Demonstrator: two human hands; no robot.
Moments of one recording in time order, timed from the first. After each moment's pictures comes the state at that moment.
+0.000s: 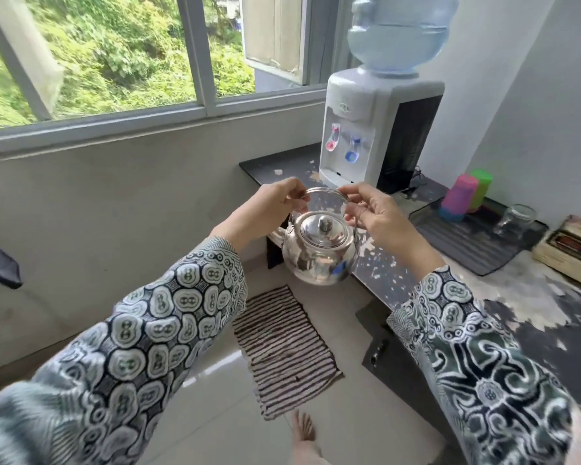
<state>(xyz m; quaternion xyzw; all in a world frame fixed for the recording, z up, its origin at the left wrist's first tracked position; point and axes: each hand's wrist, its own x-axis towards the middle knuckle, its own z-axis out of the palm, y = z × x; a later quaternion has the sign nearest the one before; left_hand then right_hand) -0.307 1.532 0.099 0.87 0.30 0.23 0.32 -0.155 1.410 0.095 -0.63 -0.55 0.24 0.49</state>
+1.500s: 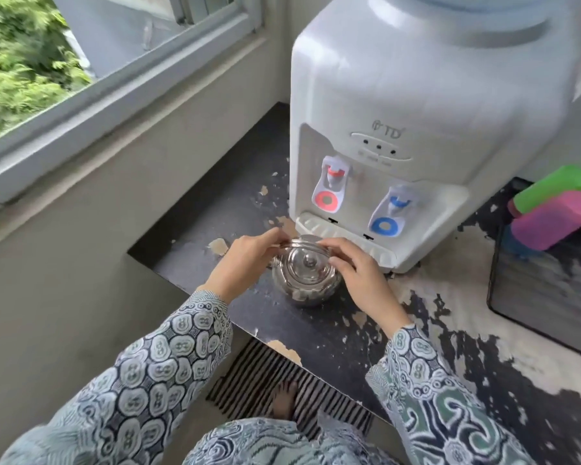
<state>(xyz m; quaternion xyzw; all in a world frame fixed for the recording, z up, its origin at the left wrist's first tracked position) -0.008 2.058 -0.050 0.95 0.10 0.10 0.29 0.085 1.875 -0.044 -0.77 -0.34 0.21 0.51</state>
